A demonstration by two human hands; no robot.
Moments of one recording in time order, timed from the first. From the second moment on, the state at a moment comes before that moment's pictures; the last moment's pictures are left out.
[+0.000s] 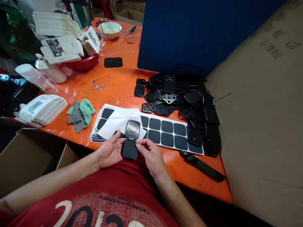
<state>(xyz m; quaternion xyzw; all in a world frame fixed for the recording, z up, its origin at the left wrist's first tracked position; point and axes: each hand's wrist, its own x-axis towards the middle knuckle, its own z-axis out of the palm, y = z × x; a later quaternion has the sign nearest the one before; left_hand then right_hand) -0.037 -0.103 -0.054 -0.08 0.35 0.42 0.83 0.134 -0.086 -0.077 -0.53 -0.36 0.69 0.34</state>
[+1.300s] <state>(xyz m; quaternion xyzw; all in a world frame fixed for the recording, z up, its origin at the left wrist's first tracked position) -0.037 -0.107 -0.062 -0.04 0.34 0.43 0.84 0.133 -0.087 -0.086 -0.56 -0.44 0.62 0.32</state>
